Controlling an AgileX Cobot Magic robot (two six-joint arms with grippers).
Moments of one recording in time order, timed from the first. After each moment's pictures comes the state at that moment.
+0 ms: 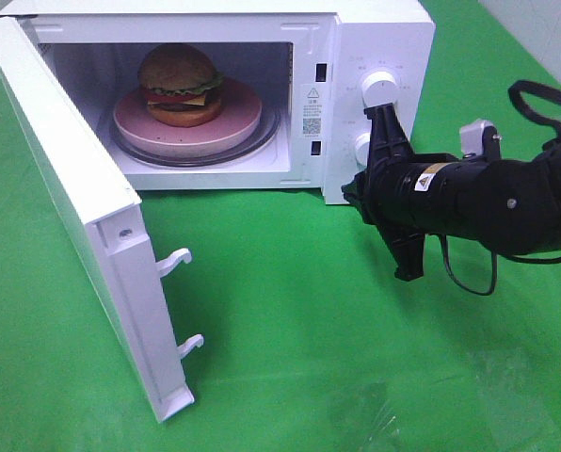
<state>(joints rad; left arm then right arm) -0.05 0.00 -0.51 -0.15 1.04 0.08 0.54 1.77 -0.68 0.28 -0.49 1.36</state>
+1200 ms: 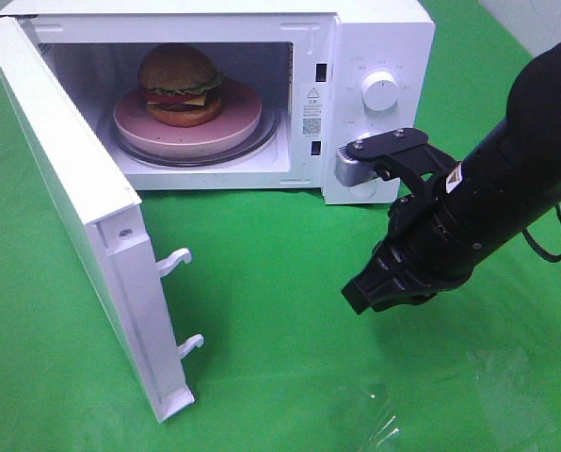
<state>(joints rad) -0.05 0.00 -0.51 -0.15 1.04 0.08 0.54 1.58 -0.81 0.26 0.51 -0.33</state>
